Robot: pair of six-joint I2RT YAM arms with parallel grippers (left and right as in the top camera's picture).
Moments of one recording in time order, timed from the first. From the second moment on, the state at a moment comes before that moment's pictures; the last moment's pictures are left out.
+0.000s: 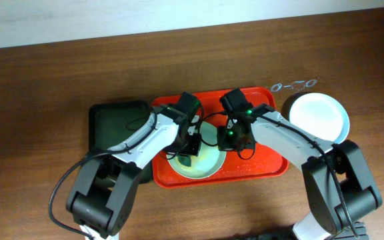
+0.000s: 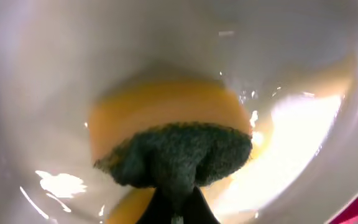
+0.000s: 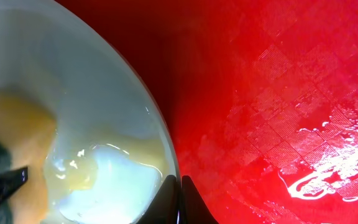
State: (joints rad) left arm -0.62 2.00 1.35 -0.85 0.20 -0.28; right arm 0.37 1.73 1.02 -0.69 -0.17 0.46
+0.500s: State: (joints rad) left arm -0.40 1.88 1.39 -1.01 -0.02 -0.29; right arm 0.37 1.73 1.02 -0.68 -0.19 0.46
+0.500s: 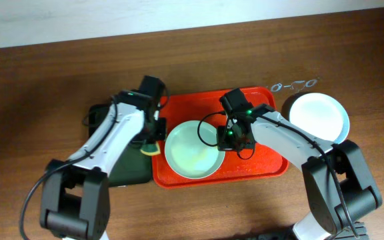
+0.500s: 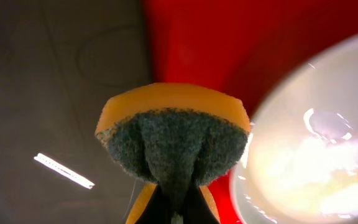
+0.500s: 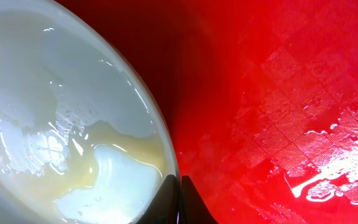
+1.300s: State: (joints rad) left arm -0.22 1.86 1.25 -0.92 -0.19 -0.25; right arm 0.37 1.73 1.02 -0.68 -0.19 0.45
